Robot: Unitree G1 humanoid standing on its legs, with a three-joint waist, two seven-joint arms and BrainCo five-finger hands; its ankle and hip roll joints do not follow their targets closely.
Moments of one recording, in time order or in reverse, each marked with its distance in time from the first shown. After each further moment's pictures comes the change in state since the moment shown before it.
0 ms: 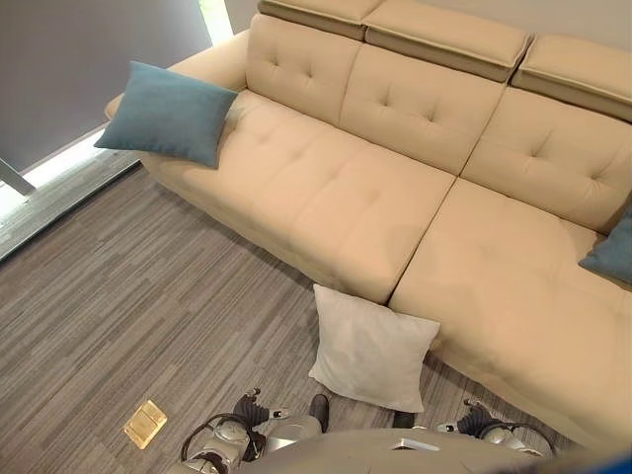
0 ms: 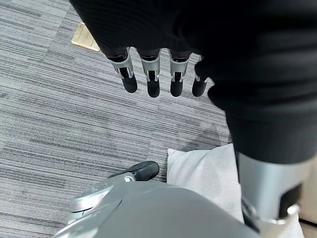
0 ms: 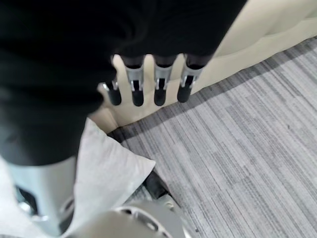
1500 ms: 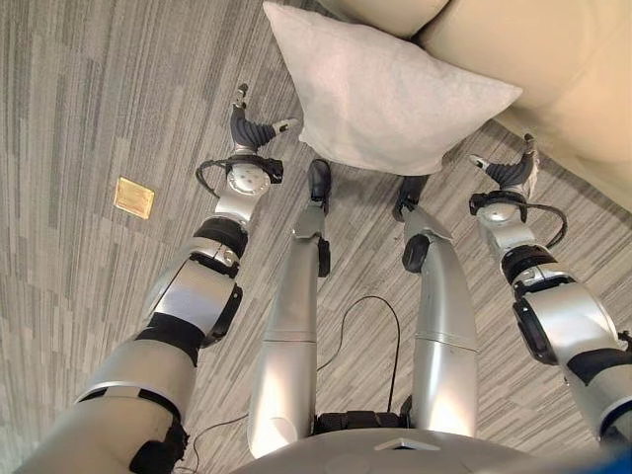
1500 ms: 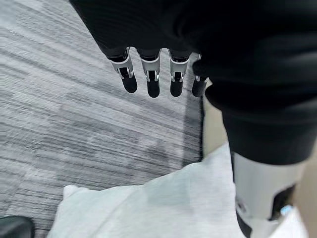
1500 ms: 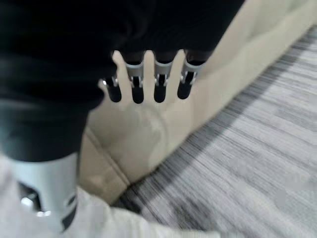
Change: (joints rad) left arm -0.990 0.153 -0.120 -0.155 -0.365 -0.145 0.329; right arm -0.849 -0.145 -0.101 -0.119 0.376 -0.165 -0.456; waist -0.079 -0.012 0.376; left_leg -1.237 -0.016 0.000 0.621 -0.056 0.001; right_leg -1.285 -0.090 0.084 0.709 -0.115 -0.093
